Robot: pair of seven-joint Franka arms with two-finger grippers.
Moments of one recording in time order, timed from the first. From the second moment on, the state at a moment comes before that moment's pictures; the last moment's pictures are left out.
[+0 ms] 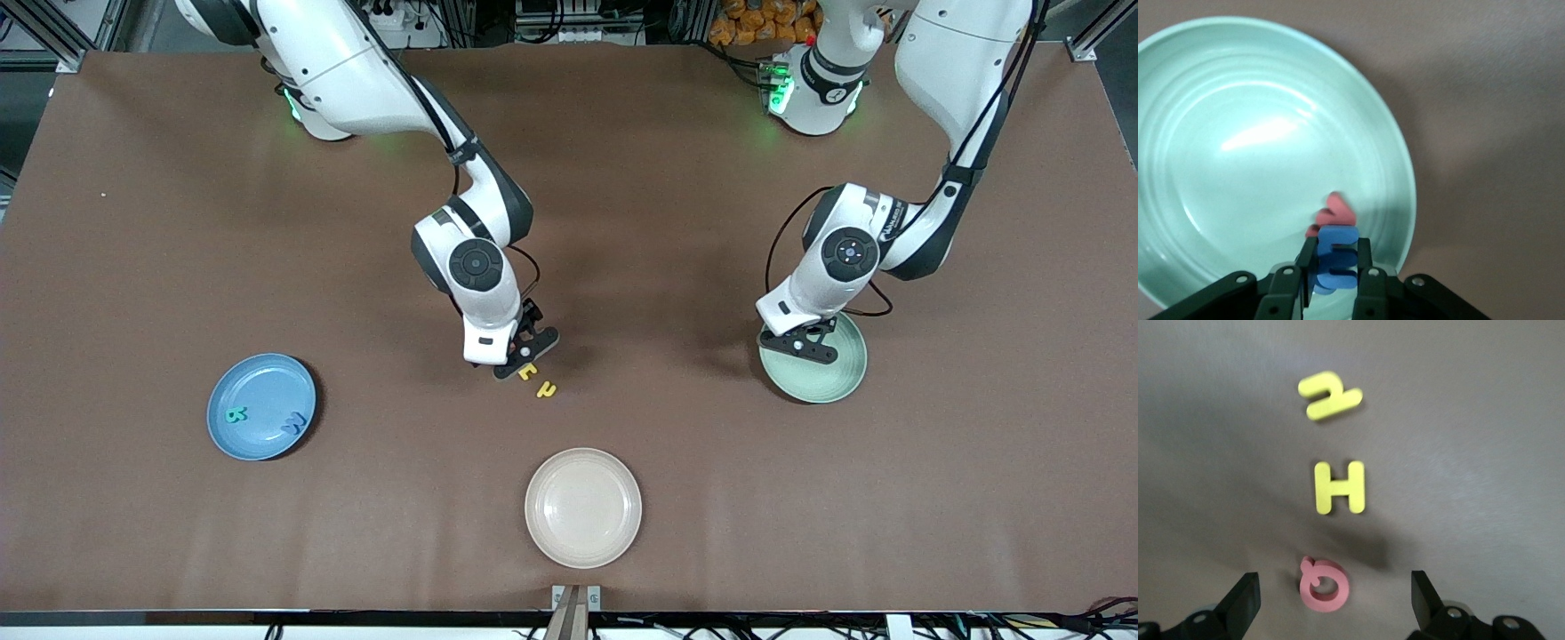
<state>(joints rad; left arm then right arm) -0.11 0.38 -0.17 -2.22 0.25 2.51 -0.16 0.66 0.72 -0.02 -1.67 0.01 2.39 -0.02</state>
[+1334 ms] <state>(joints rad) -0.08 0.32 -0.20 -2.20 0.21 2.48 -0.11 0.67 0.71 -0.03 -1.67 0.01 2.41 0.00</state>
